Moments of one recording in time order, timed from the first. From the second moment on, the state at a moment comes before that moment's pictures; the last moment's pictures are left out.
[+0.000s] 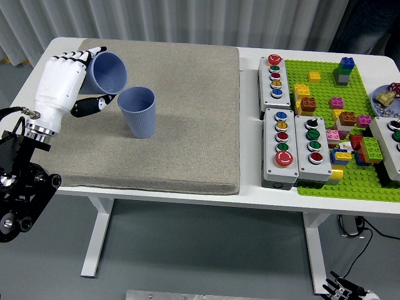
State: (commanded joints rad) left arm -0.36 0.34 -1.23 -1.17 2.27 0.50 -0.19; right arm 0.26 -0.08 0.96 0.18 -0.18 0.12 -0.23
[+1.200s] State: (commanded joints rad) left arm -0.51 0.46 -0.91 -1.07 2.27 0.64 -0.03; right arm 0.26 -0.09 0.95 0.18 -0.15 0.12 -0.21
